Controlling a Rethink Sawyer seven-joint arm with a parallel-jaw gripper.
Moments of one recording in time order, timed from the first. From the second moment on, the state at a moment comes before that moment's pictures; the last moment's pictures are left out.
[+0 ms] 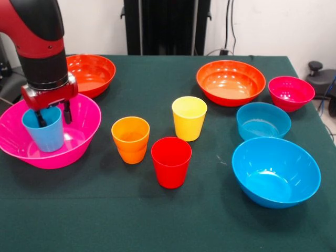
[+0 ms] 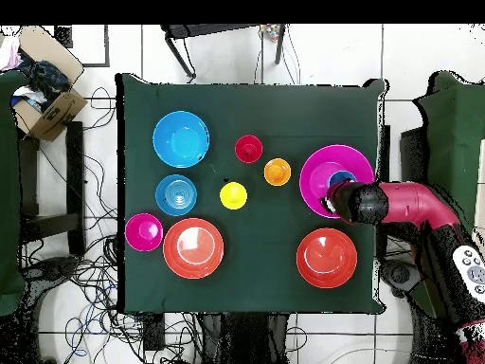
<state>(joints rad) -1.05 -0.40 0.70 1.50 -0.95 0.80 1.11</state>
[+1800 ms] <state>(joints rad) -1.18 -0.69 0.85 1.80 -0.82 0.80 1.11</state>
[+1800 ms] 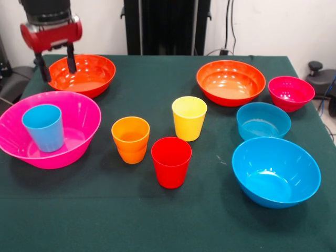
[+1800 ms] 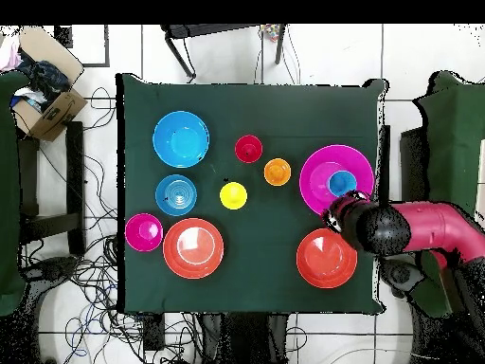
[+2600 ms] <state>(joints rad) -1.32 -0.73 0.90 1.91 -0.83 0.80 1.11</state>
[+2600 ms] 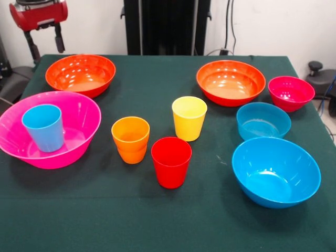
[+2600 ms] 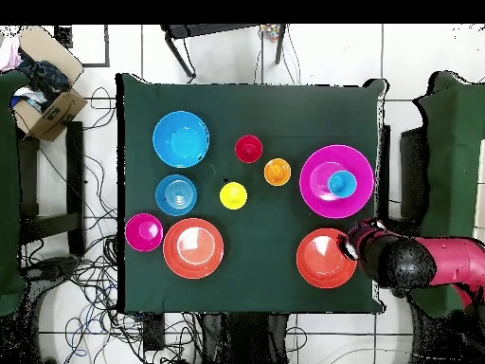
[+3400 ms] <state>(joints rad) -1.31 -0.64 0.88 1.91 -0.96 0.80 1.11</state>
